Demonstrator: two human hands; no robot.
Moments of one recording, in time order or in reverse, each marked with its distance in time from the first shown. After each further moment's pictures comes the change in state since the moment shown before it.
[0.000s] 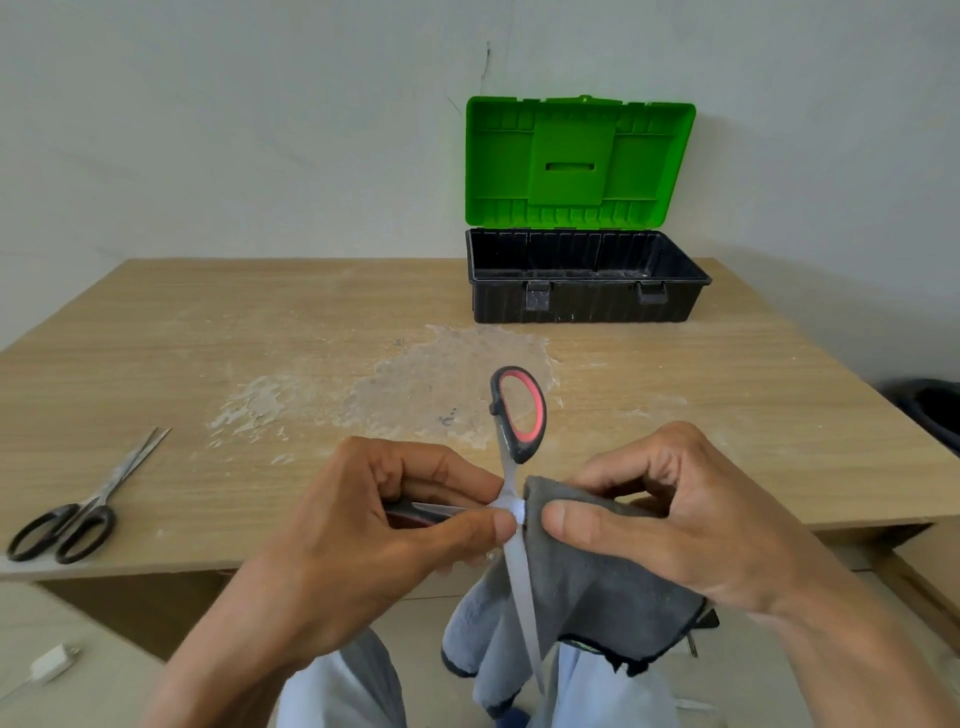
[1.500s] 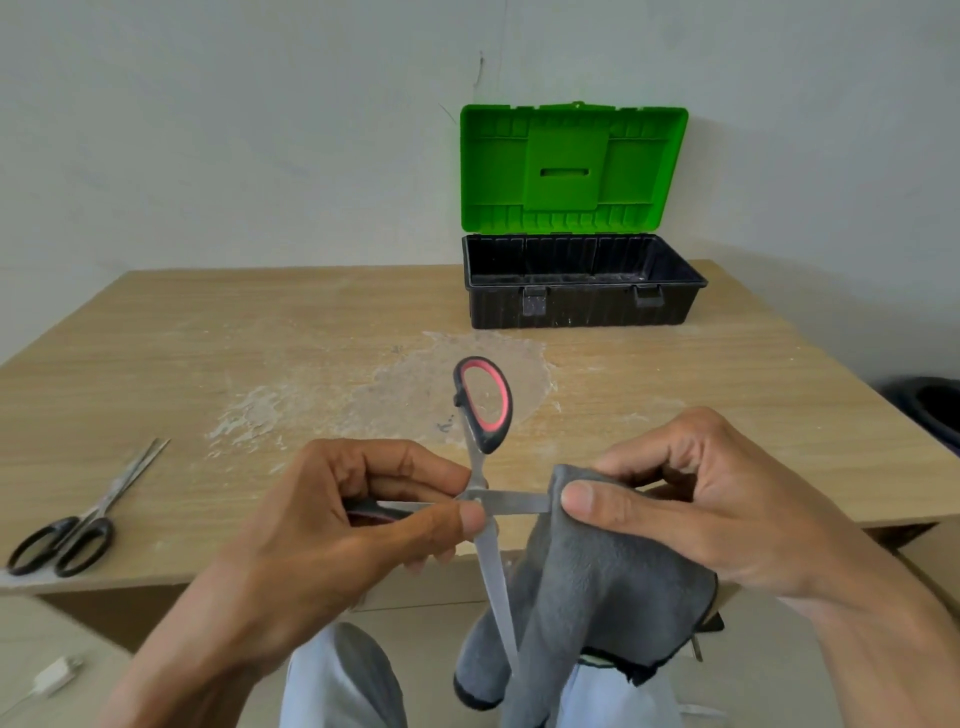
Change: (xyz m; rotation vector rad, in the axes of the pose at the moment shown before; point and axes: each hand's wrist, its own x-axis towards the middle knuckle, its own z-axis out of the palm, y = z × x) left_hand -0.002 0.004 -0.007 -0.081 0.037 0.010; right_hand -0.001 -0.006 -0.014 0.033 -0.069 -0.034
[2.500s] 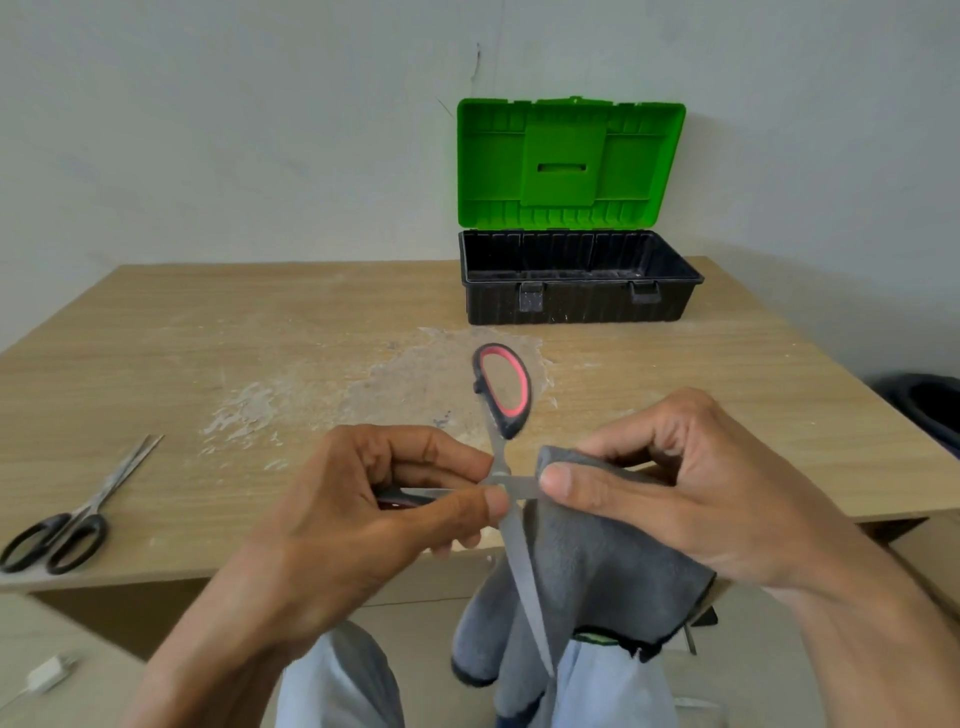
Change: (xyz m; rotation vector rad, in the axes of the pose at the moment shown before) left_hand 0.006 0.002 0.008 -0.035 -0.005 0.011; right_hand 0.003 -0.004 0.002 -0.080 0.055 -0.050
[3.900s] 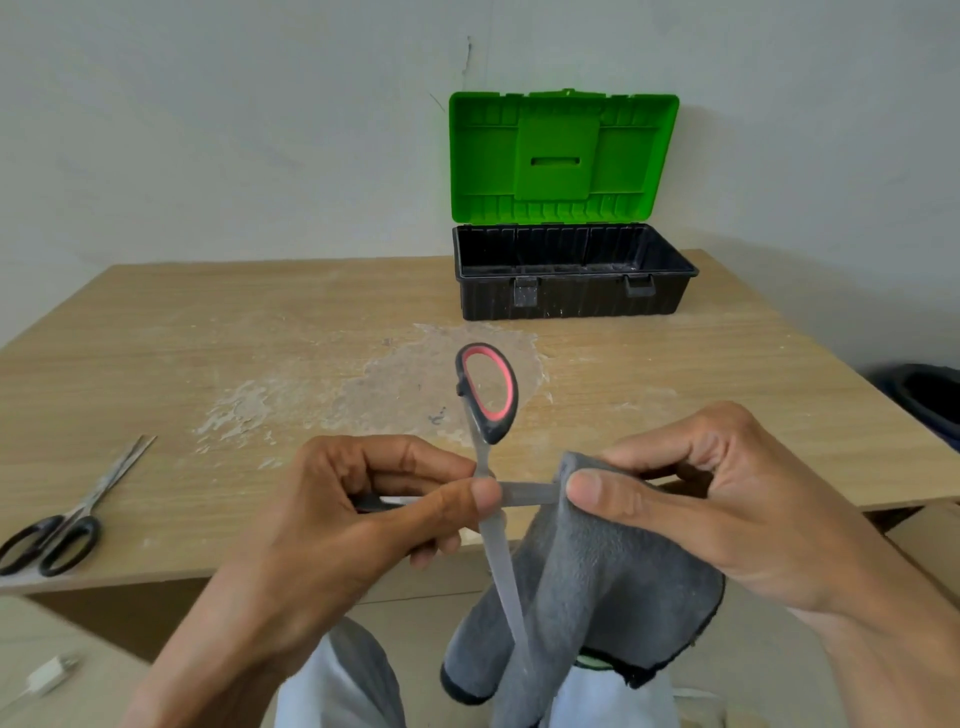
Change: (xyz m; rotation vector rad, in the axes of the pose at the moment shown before) left_hand -0.004 -0.001 0.006 -0.098 0.026 -0.006; right_hand -0.017 0.010 -0.005 0.095 0.068 0.071
